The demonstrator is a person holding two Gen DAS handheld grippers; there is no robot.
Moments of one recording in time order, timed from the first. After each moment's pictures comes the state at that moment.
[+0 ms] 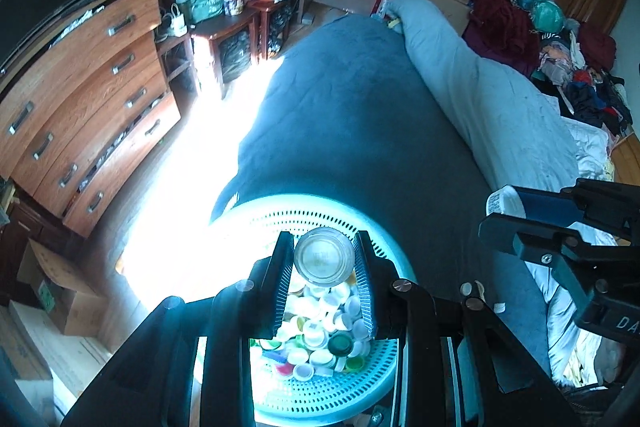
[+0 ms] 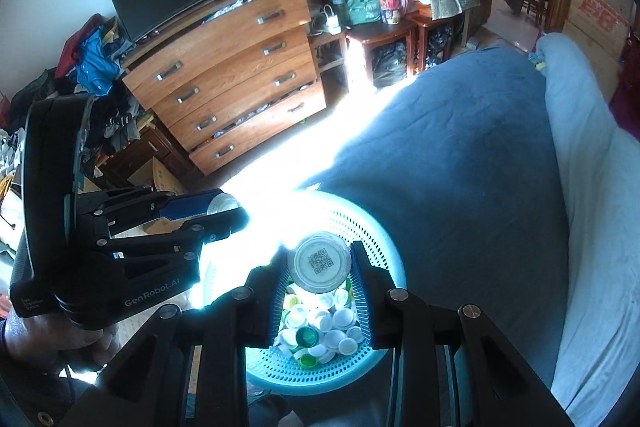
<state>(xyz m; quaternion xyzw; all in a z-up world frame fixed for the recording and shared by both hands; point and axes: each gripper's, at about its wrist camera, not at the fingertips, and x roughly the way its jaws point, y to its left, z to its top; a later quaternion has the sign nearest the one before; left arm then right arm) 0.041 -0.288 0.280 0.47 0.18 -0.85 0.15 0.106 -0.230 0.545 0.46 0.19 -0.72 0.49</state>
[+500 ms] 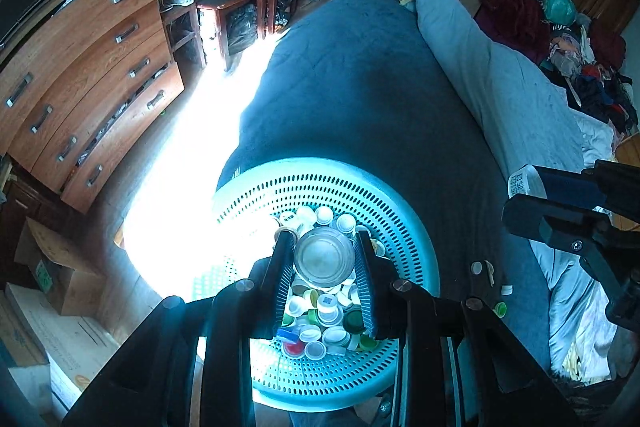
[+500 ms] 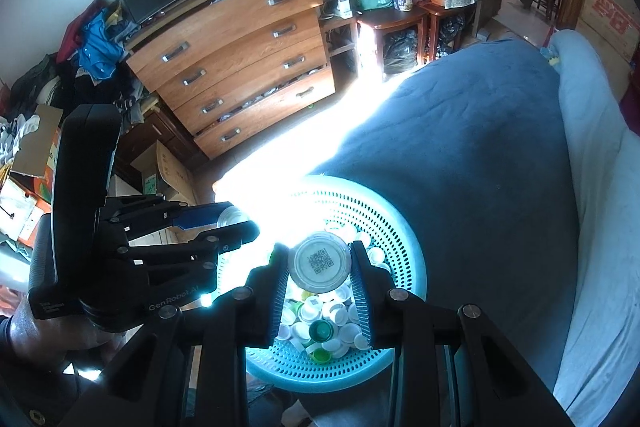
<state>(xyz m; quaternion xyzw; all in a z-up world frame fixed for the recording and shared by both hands) 0.054 -0.299 0.256 0.50 0.20 -0.83 0.15 0.120 -0.249 0.531 0.47 0.21 -0.70 0.49</state>
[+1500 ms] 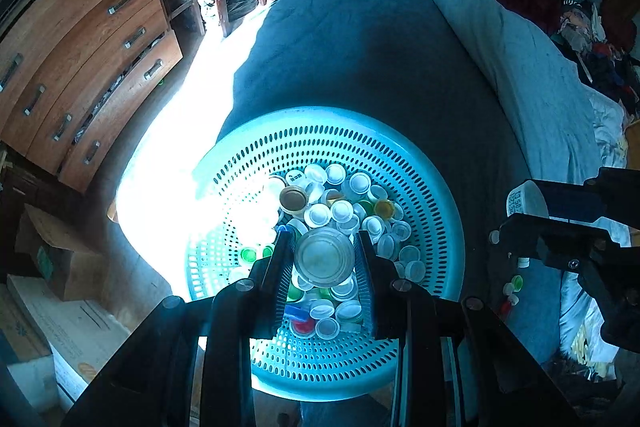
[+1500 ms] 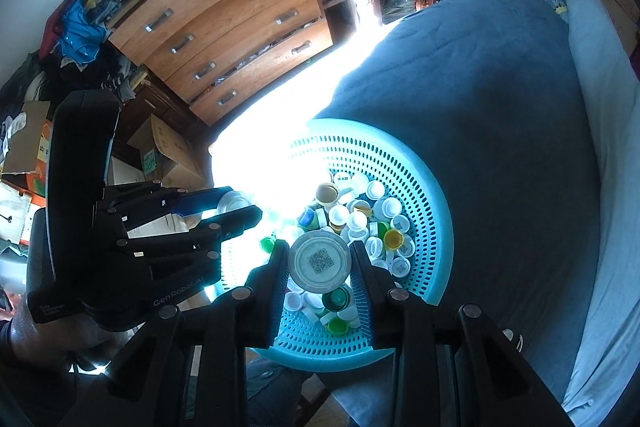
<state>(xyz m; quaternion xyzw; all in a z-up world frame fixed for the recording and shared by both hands) 0.057 -0.298 0.215 0.56 0.20 -0.80 0.14 0.118 -0.251 0.475 0.54 0.21 -0.66 0.47</state>
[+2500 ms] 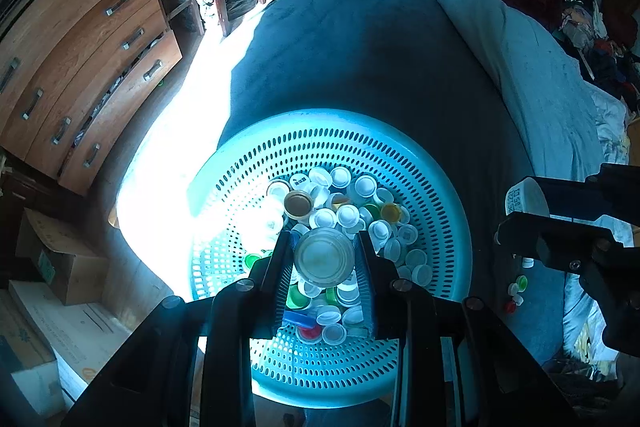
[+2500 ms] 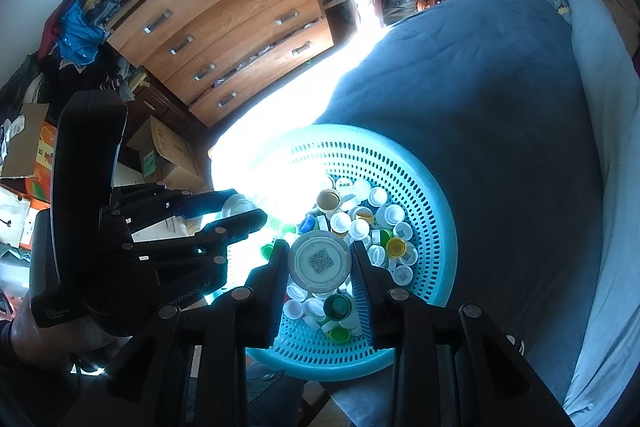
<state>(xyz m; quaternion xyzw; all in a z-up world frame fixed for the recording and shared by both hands) 0.051 -0.306 0.209 0.56 0.19 -0.79 0.14 0.116 -0.259 0.472 0.54 0.21 -0.66 0.48</state>
